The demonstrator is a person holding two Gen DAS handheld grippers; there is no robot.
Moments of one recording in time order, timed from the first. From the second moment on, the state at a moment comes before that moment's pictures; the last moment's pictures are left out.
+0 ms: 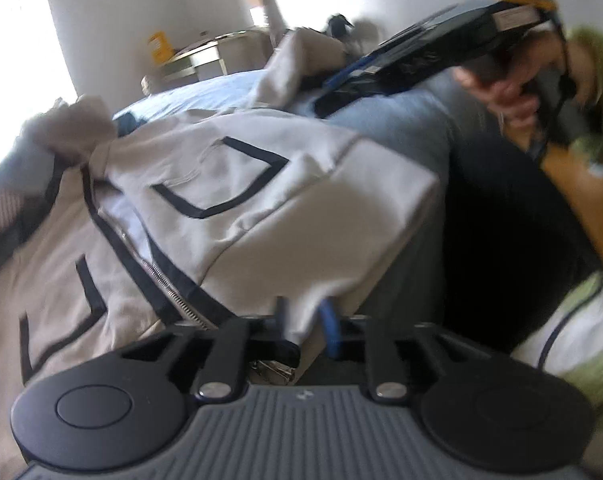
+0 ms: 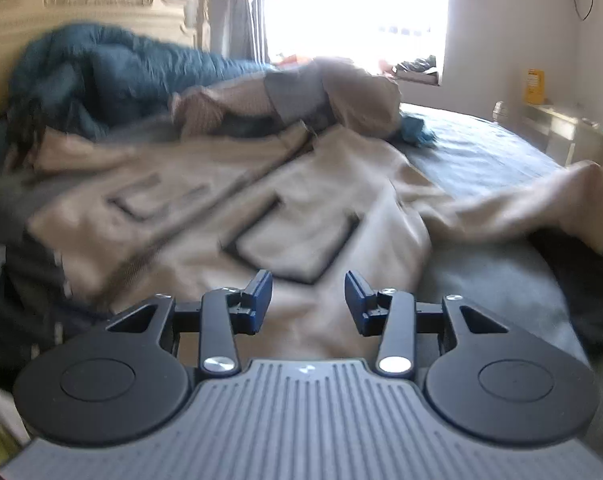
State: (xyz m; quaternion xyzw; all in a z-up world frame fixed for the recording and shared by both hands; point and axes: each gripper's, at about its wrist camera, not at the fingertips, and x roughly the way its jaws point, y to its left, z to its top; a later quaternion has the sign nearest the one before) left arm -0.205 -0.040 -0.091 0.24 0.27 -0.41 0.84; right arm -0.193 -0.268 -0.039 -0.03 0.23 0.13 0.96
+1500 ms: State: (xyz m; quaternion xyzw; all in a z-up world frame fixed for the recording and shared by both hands) left arm -0.058 -0.018 -0.104 -0.04 0.38 -0.31 0.87; right arm 0.009 -0.236 -0.102 0.05 0.34 0.17 0.92
